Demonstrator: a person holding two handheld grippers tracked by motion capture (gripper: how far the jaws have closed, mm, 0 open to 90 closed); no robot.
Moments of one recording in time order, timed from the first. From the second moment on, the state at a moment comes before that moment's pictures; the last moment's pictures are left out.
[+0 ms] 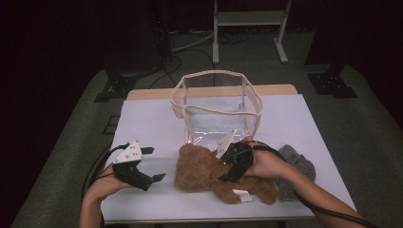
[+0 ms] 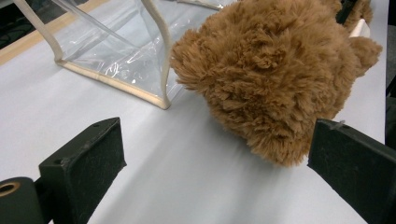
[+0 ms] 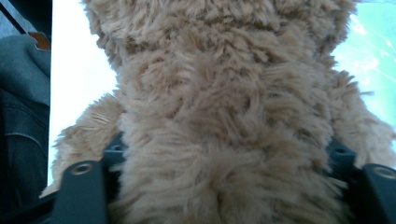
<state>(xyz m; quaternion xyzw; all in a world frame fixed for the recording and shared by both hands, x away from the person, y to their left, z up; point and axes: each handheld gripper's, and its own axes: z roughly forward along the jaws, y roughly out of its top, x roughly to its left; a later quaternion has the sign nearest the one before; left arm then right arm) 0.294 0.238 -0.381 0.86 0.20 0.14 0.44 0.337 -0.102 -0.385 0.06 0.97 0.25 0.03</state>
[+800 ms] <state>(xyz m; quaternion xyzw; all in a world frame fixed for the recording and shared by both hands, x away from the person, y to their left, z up) 0.292 0.245 -0.376 0.86 0.21 0.15 0.45 0.338 -0.110 -0.360 0.05 0.96 0.27 0.02</state>
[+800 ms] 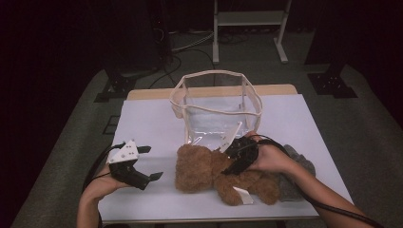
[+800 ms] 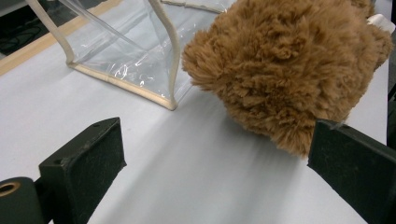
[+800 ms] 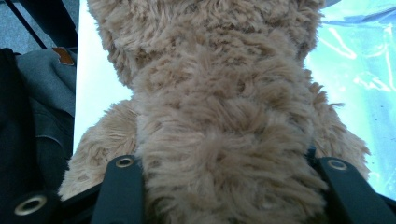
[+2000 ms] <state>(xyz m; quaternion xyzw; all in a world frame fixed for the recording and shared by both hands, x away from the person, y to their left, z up) 0.291 0.256 -0.375 0.85 0.22 0.16 0.45 0.338 -0.128 -0.254 0.04 0.91 0.40 0.01</state>
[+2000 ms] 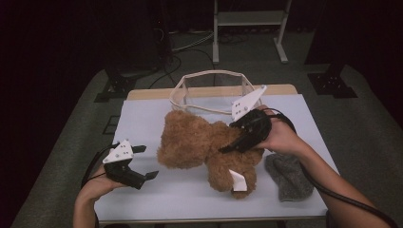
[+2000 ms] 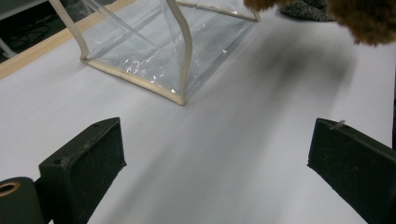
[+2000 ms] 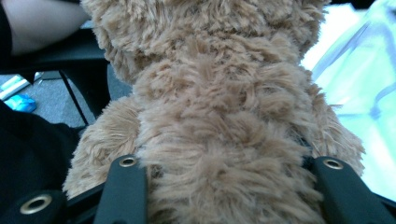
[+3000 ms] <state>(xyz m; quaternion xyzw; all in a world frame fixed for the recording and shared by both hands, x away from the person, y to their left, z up) 0.290 0.266 -0.375 0.85 0.23 0.17 0.45 0.374 -0.106 -0.128 0.04 0.92 0.40 0.06</state>
